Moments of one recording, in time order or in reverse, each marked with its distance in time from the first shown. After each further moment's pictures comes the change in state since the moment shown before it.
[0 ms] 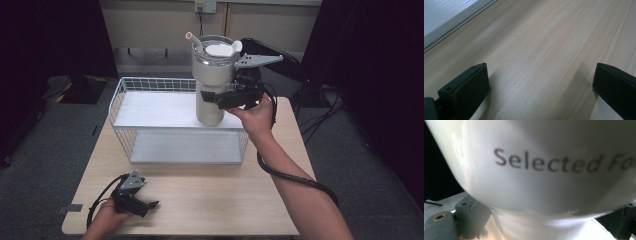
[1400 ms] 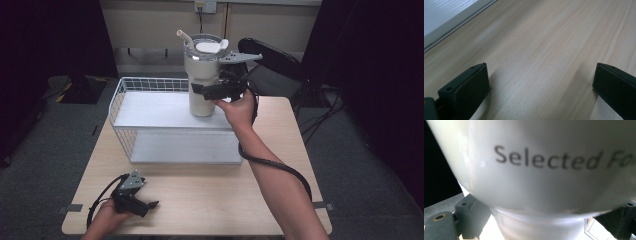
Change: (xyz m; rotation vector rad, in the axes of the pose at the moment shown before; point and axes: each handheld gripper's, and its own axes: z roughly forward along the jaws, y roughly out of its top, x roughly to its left) left arm 0.000 0.000 0.000 0.000 0.000 -0.001; right arm -0.024 -0.009 0.052 -0.009 -0.086 0.027
